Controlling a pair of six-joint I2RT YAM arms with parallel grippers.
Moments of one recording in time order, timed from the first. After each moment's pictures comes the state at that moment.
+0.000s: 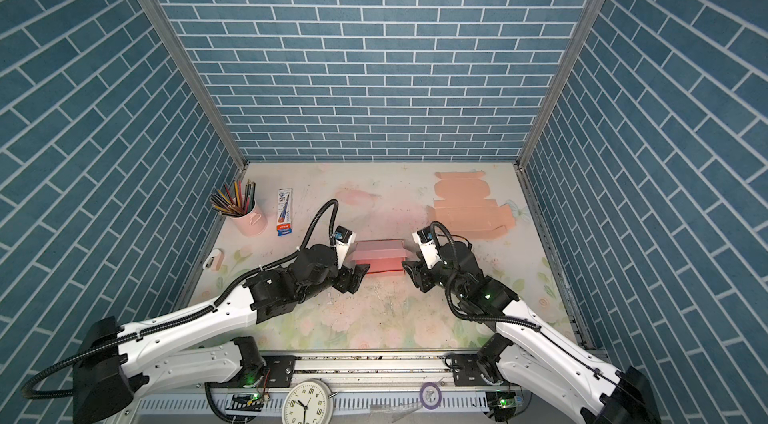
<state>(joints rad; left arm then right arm) -0.97 1.08 0.74 -0.27 -0.22 -0.33 0.76 0.82 0.57 -0.24 -0.11 0.19</state>
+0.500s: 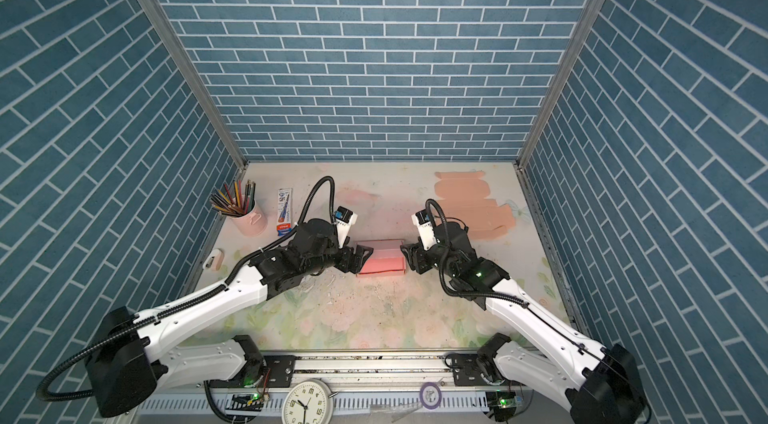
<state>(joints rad) -0.76 1.22 0.84 -0.21 0.06 -0.32 0.66 1.00 0.71 -0.27 -0.10 0.21</state>
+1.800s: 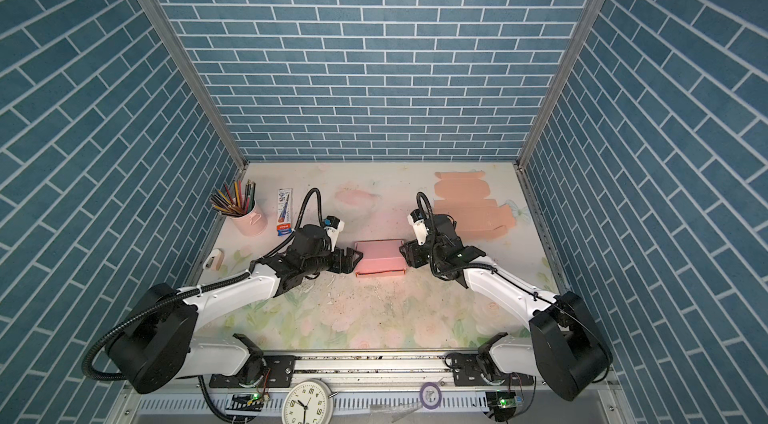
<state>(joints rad) -0.60 1.35 0.60 0.06 0.19 -0.43 0.60 1.29 0.69 -0.14 -0.20 0.21</state>
